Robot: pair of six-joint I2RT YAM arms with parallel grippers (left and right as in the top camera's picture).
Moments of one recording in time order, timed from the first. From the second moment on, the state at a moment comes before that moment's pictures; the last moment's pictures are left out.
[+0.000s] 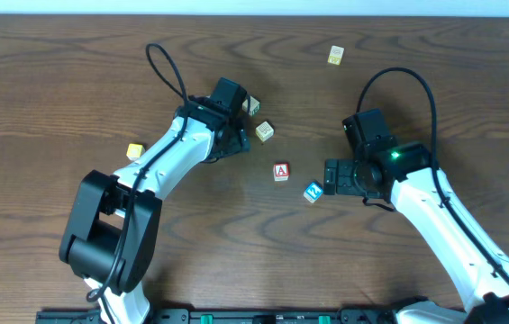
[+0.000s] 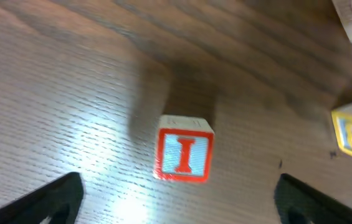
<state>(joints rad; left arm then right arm) -0.45 1.89 1.30 -0.74 -0.14 -0.75 0.32 1.43 1.02 -0.94 0.11 0.41</state>
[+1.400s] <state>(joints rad) -0.45 1.99 1.30 -0.60 -0.16 -0.63 0.32 1.43 1.02 -0.94 0.11 0.41</state>
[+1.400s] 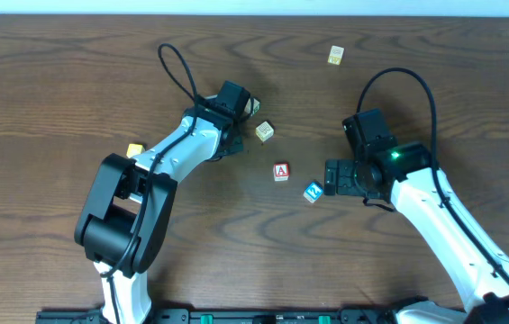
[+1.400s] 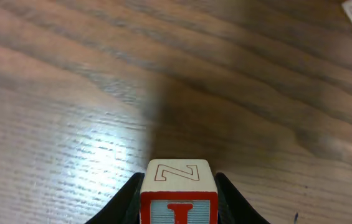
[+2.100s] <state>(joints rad) -0.51 1.99 1.30 -0.46 -0.08 -0.46 0.32 1.43 1.02 -0.96 0.11 0.41</state>
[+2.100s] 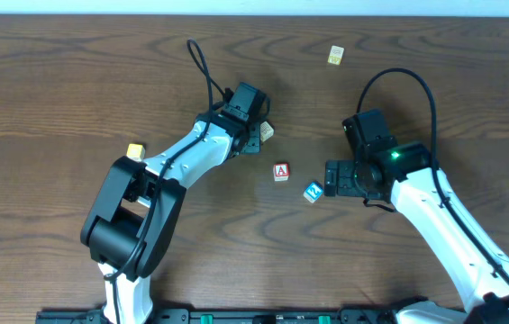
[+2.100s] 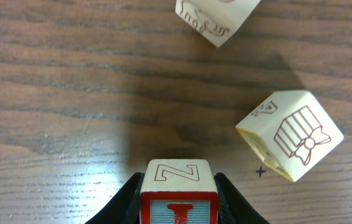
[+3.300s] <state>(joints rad) -0.59 2.06 1.36 -0.41 -0.03 -0.32 0.32 1.43 1.02 -0.96 0.11 0.41</state>
